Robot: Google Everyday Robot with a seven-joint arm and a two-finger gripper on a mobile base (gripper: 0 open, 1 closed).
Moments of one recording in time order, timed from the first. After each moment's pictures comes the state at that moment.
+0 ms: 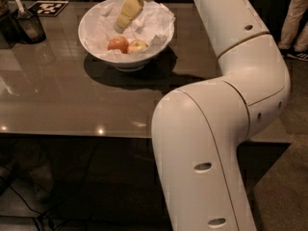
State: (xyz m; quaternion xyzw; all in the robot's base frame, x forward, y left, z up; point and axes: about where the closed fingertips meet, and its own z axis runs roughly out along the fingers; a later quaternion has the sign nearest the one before) arm 0.753 0.039 0.977 -0.53 0.80 0.10 0.28
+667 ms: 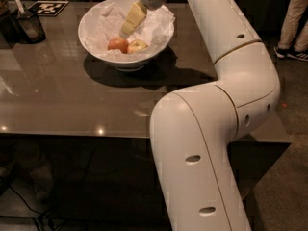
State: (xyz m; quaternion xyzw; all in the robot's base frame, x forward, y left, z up) arm 0.781 0.027 0.947 -0.51 0.81 0.09 0.28
